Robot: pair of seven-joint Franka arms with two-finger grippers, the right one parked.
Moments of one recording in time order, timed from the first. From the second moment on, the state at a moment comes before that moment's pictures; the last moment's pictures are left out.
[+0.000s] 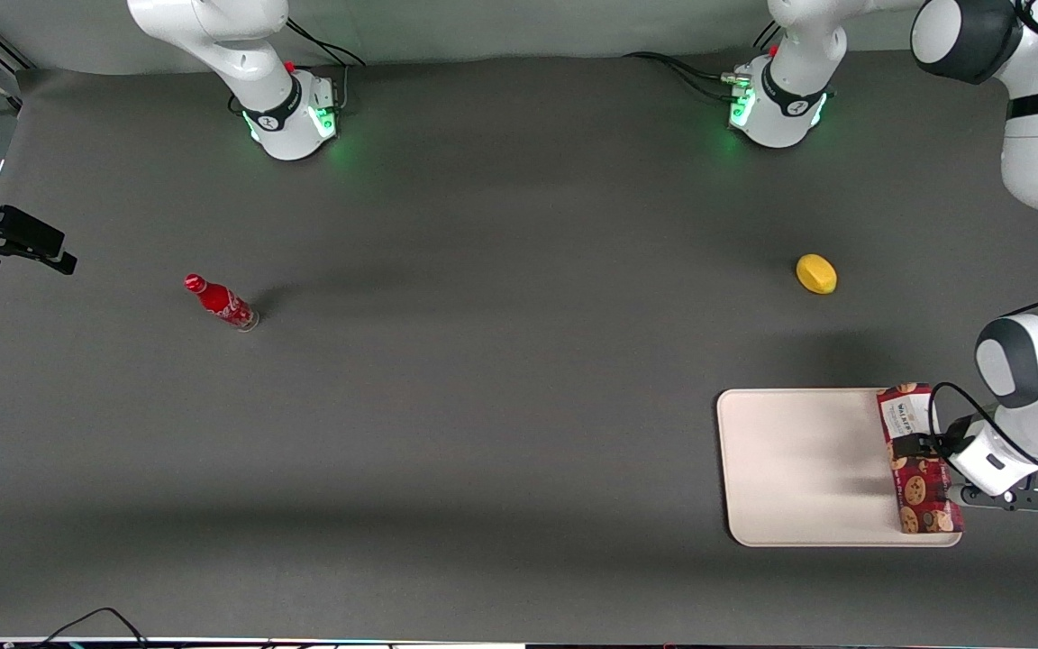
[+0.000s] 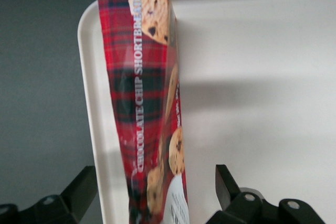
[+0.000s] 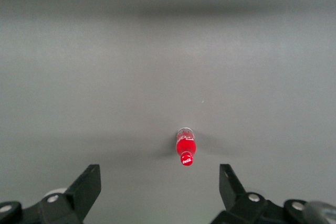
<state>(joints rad) 0.24 0.76 -0.10 -1.45 0.07 2.22 0.20</state>
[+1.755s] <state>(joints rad) 0.08 -0.20 -0.10 -1.91 0.02 1.52 -0.03</state>
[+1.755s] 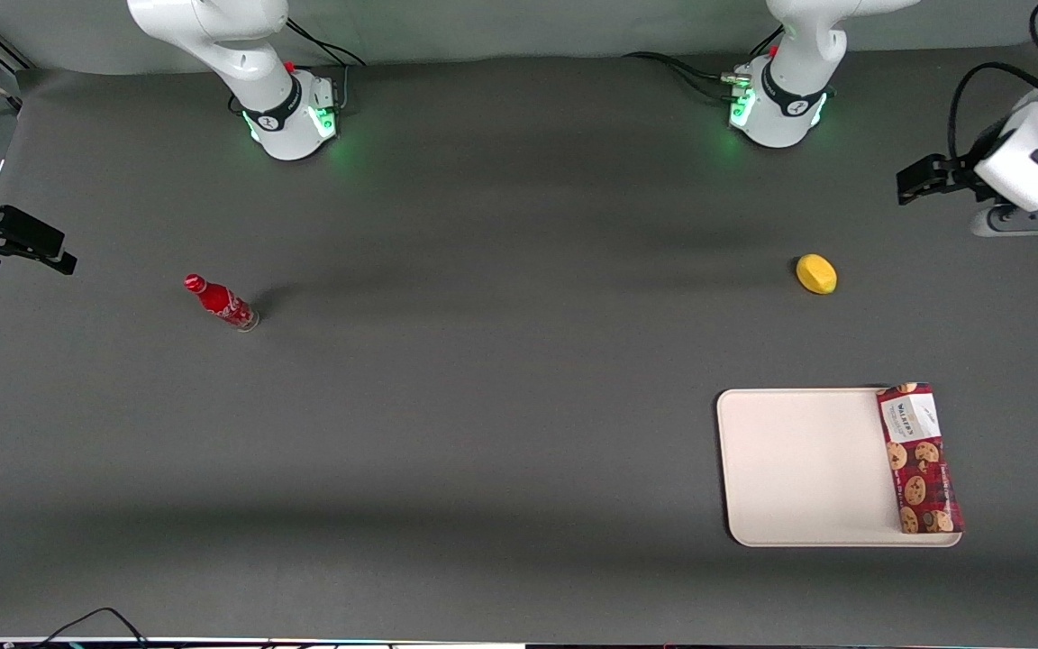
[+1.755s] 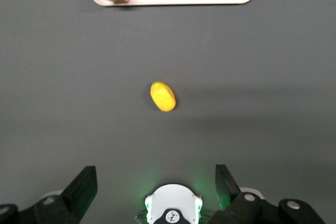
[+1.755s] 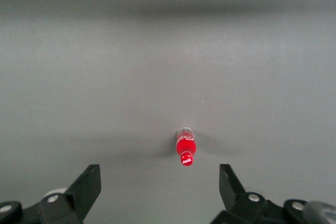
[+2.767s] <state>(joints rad) 0.04 -0.07 -0.11 -1.76 0.02 1.53 -0.06</state>
